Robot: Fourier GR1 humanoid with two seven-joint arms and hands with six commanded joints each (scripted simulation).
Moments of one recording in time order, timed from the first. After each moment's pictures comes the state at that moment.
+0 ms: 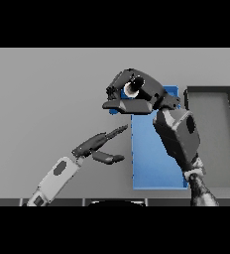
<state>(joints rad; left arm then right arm) -0.31 0.23 -0.56 -1.54 0.08 -0.28 0.05 -1.01 -0.18 0.07 -1.66 -0.70 0.26 0.51</state>
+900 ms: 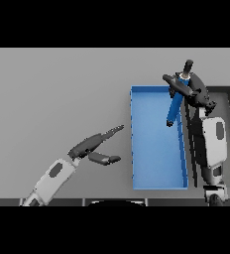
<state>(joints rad) -0.28 0.28 -0.55 -1.60 0.07 -0.26 0.07 -0.65 -0.37 -0.07 -1.37 -0.49 0.08 0.60</state>
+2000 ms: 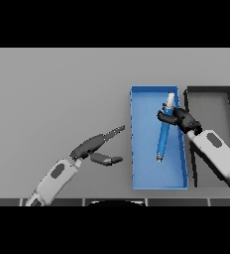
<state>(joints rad) -0.28 0.26 -0.56 -1.59 0.05 -0.25 0.07 -0.62 -0.80 0.72 -1.34 -0.84 -0.16 0.61</state>
